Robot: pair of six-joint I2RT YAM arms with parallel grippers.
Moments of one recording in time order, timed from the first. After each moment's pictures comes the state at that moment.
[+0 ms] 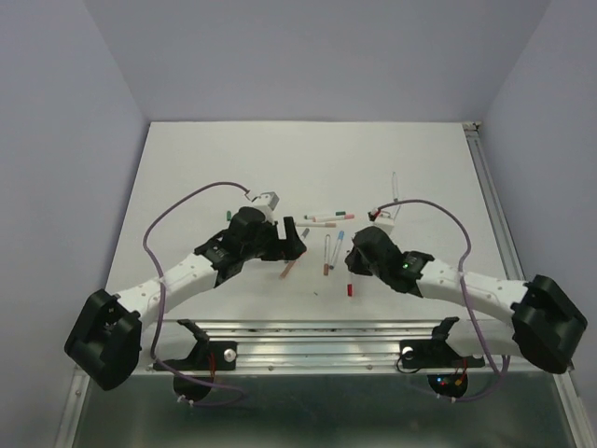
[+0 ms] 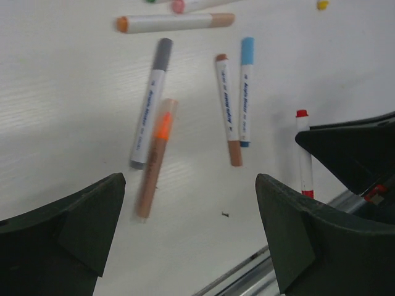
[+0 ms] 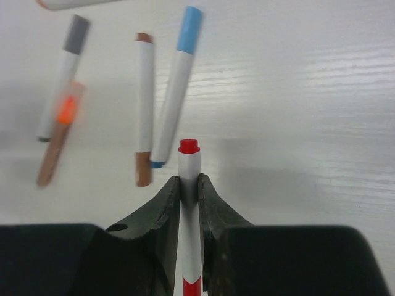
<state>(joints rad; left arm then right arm) -0.60 1.17 0.63 -0.11 0.07 -0.61 0.85 1.33 0.66 -0.24 0.40 0.87</state>
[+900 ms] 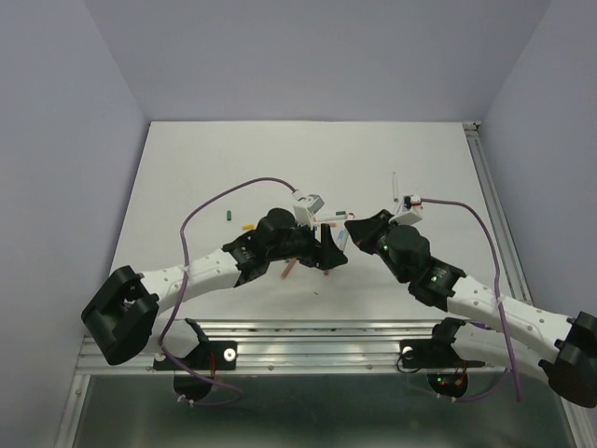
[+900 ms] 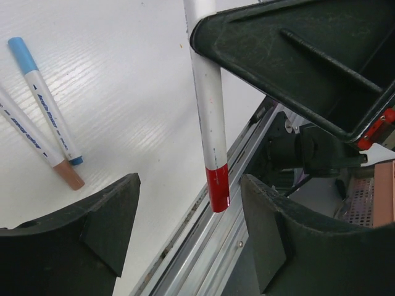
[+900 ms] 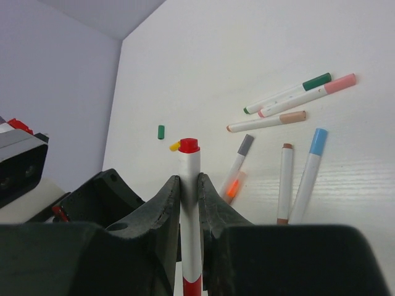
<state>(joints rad) -0.87 1.31 0.72 0.19 0.32 -0.67 0.85 0.94 0.56 0.14 0.46 0.96</state>
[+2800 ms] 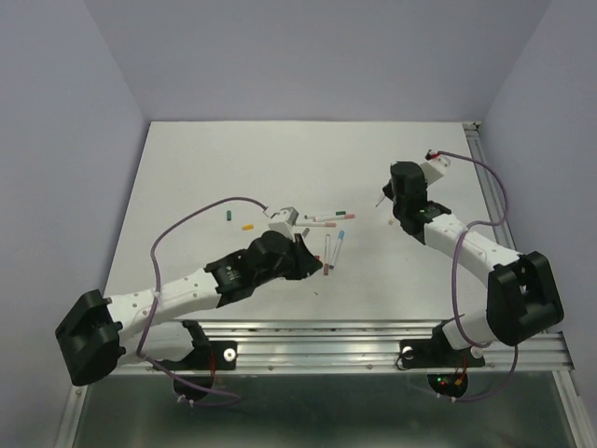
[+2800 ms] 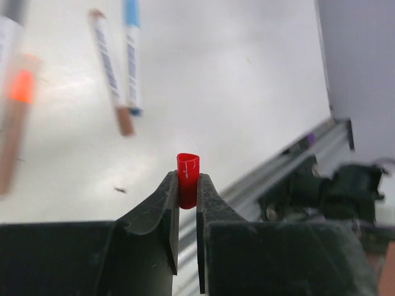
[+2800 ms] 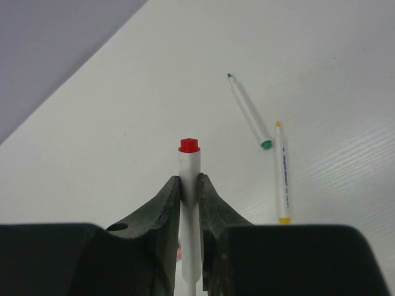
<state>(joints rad) -1.04 1.10 0.61 -0.02 -0.08 -0.90 0.41 1.42 0.90 0.06 0.63 0.81</state>
